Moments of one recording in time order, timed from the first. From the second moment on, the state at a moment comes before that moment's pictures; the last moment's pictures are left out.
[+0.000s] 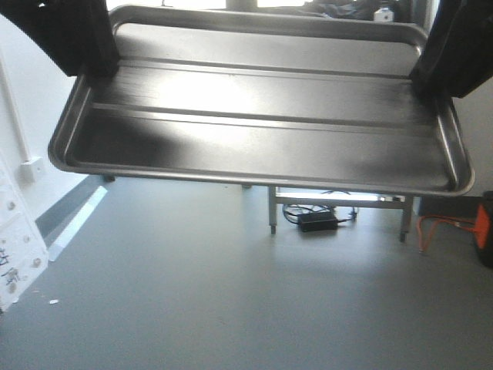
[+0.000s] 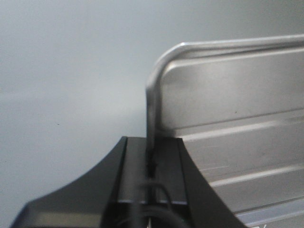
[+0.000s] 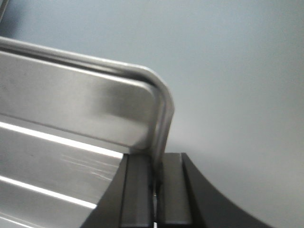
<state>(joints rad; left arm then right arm) -0.76 1.41 -1.30 0.16 1.07 -0.55 0.52 1.19 -0.99 -0.10 0.82 0.48</state>
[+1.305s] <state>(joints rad) -0.77 1.53 -1.33 0.25 1.09 -0.70 0.52 1.19 -0.99 -0.10 0.81 0.47</state>
